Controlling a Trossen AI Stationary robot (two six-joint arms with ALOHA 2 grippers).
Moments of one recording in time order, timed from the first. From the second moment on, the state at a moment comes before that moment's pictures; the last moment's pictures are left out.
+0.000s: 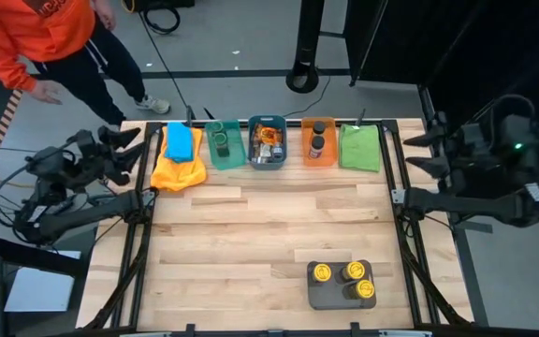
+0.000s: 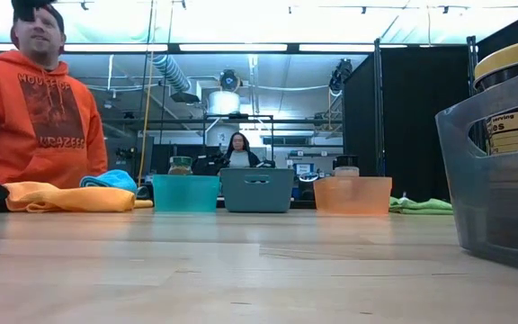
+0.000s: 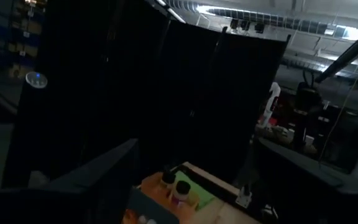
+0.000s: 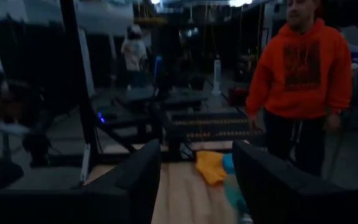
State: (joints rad) left arm 0.35 0.11 0.79 -0.47 -0.21 -0.29; right arm -0.32 0.47 1.19 -0.69 -0.29 0.04
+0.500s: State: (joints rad) left arm 0.35 0.00 0.44 -0.13 0.04 -0.41; right arm -0.32 0.16 0.77 -0.37 -0.34 0.22
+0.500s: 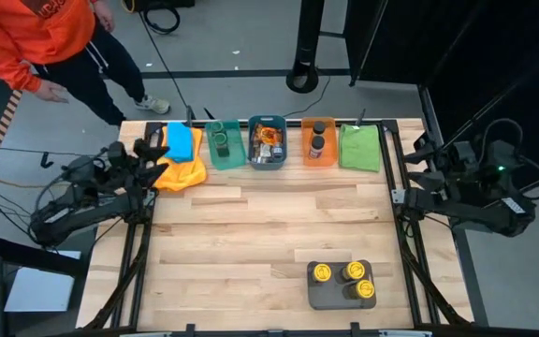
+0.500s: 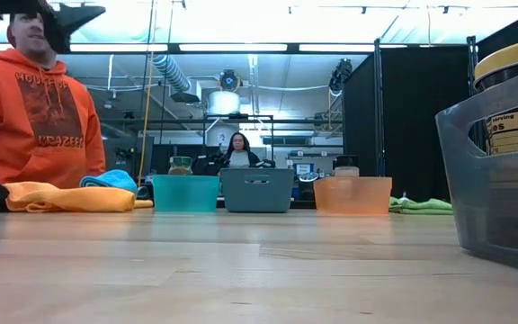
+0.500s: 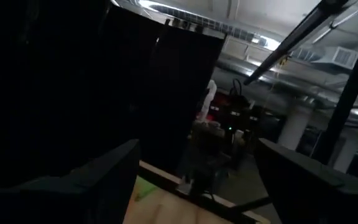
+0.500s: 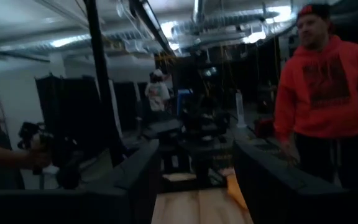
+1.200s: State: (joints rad) left arm 0.22 0.01 0.23 0.01 -0.04 -0.44; right arm -0.32 0.00 0.24 0.17 -0.55 0.36
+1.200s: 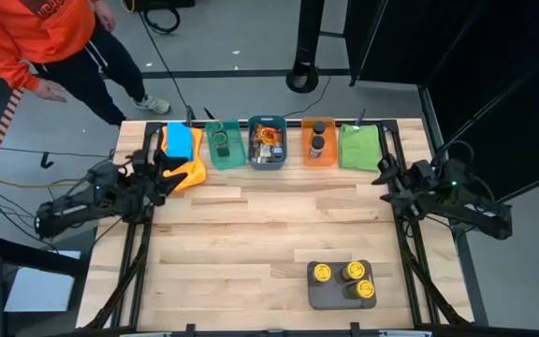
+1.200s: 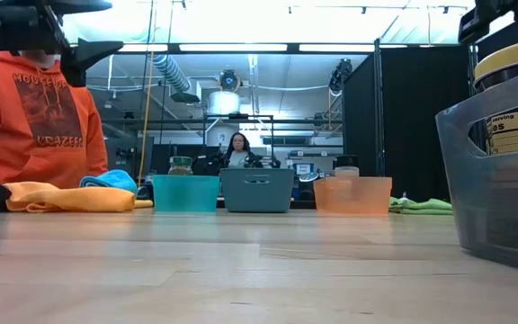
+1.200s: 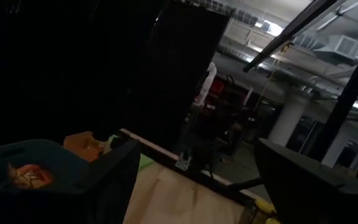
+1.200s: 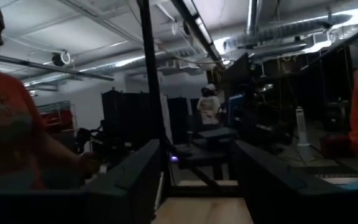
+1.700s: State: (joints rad) left arm 0.04 0.01 0.01 0.25 -0.15 -0.40; right arm -0.32 0.01 0.15 0.21 -0.56 0.31
